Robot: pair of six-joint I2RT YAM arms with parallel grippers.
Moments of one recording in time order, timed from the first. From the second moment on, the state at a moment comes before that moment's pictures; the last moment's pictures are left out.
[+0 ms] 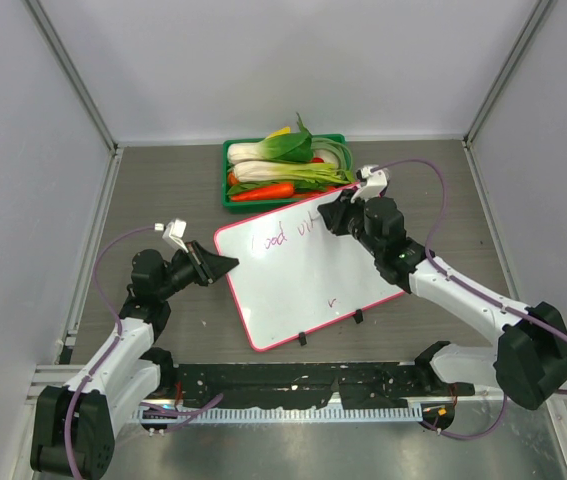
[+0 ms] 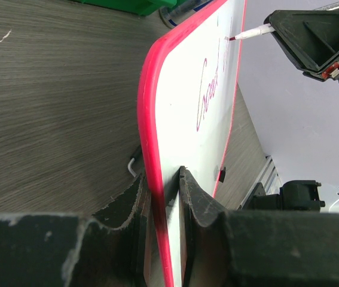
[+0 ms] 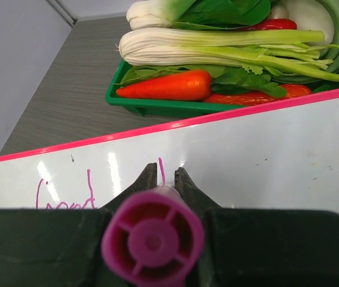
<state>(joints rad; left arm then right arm) -0.15 0.85 0.26 0.39 0.66 -0.73 0.58 1.22 0.77 0.25 0.09 0.44</state>
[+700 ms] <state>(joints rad) -0.15 0.85 0.26 0.38 0.66 -0.73 0.58 1.20 0.76 0.21 0.11 0.42</state>
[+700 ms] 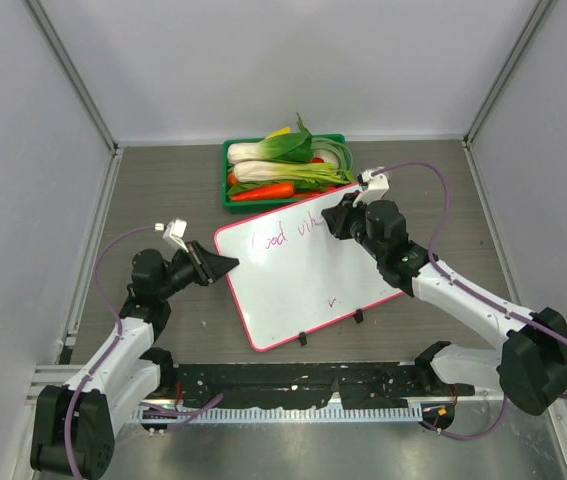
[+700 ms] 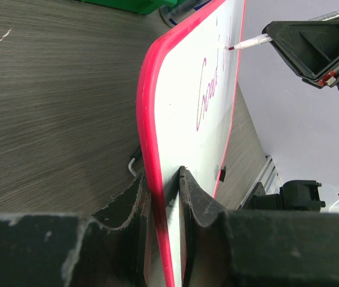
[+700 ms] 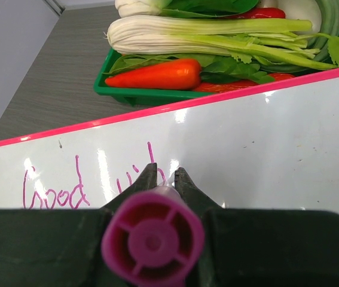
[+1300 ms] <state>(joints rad) -0.15 0.85 0.26 0.38 0.66 -0.73 0.58 1.18 0.73 0.21 0.03 0.46</state>
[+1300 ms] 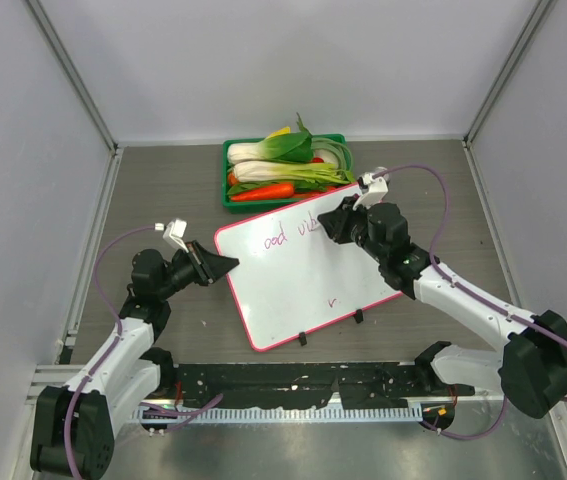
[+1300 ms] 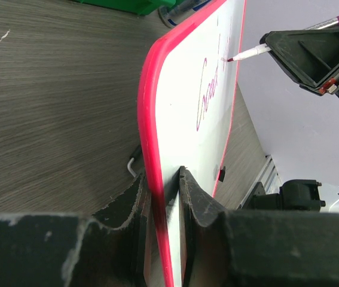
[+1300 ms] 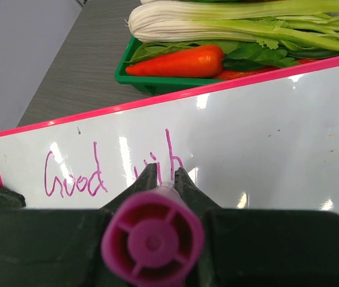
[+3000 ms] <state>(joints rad) -0.16 0.85 0.26 0.38 0.65 -0.73 0.53 1.18 0.72 0.25 0.13 0.45</state>
